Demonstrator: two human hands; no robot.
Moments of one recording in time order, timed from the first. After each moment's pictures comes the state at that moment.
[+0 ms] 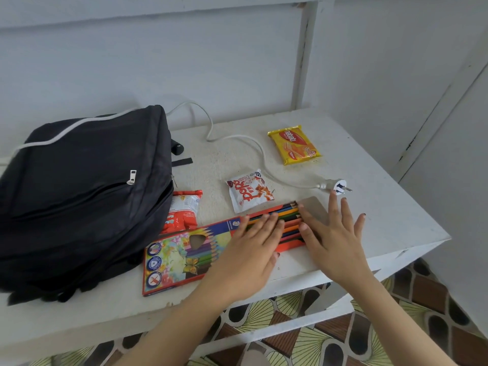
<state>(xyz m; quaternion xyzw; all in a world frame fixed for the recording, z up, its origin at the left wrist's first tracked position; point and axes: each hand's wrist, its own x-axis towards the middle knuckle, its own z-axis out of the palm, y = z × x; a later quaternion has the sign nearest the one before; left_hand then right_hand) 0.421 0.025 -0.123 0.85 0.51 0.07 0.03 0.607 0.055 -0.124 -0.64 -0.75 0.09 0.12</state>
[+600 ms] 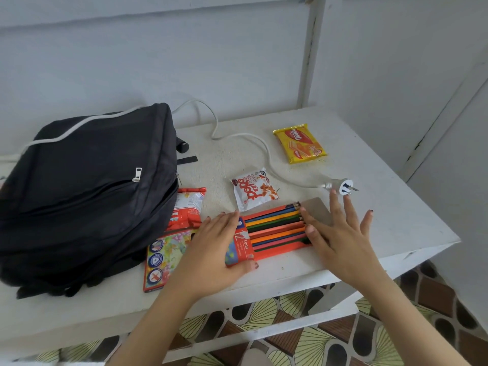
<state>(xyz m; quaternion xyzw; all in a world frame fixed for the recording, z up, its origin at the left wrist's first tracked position) 0.369 0.012 -0.113 0.75 0.63 0.10 0.14 0.618 0.060 -0.127 -0.59 -0.80 0.08 0.09</state>
